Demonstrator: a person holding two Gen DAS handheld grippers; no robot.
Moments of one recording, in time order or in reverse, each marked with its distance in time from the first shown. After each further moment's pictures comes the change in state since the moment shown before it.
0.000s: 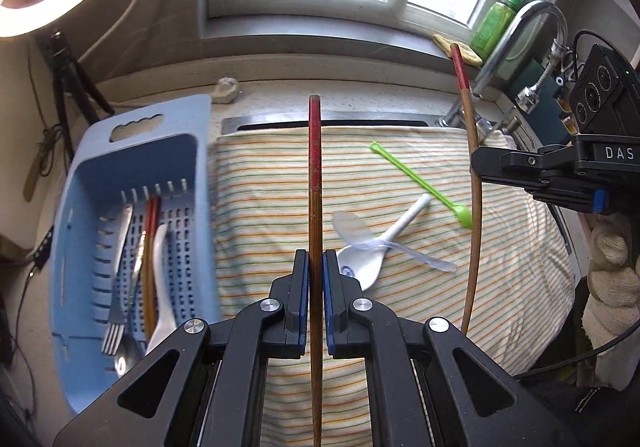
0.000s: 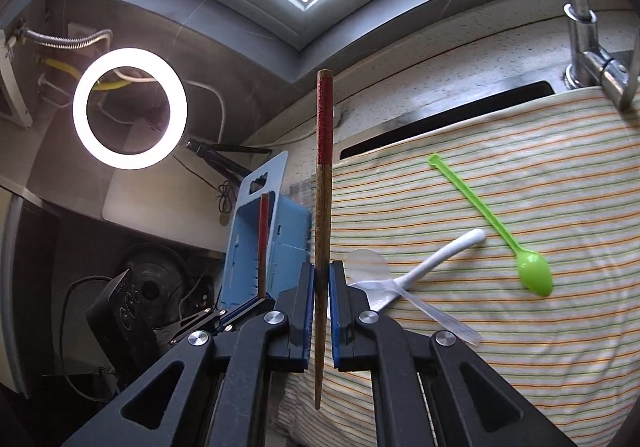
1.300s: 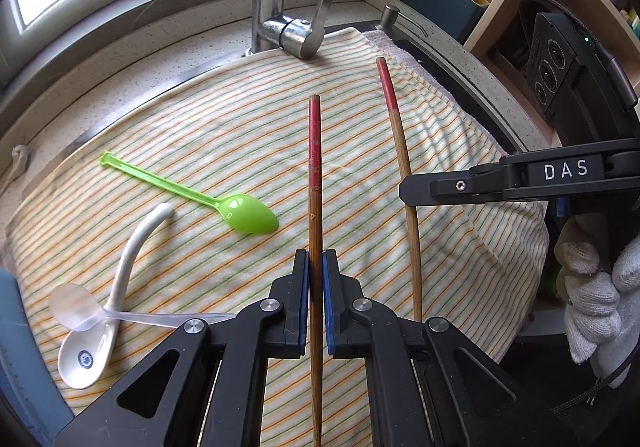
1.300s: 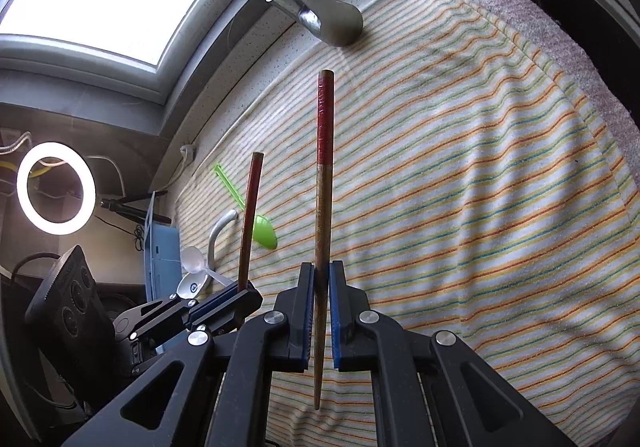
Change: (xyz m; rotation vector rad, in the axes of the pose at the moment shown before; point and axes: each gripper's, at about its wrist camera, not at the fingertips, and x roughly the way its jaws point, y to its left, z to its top) left arm 0.104 -0.216 0.002 0.380 0.195 -0.197; right arm -0.107 -0.182 -0.054 0.285 -0.067 -0.183
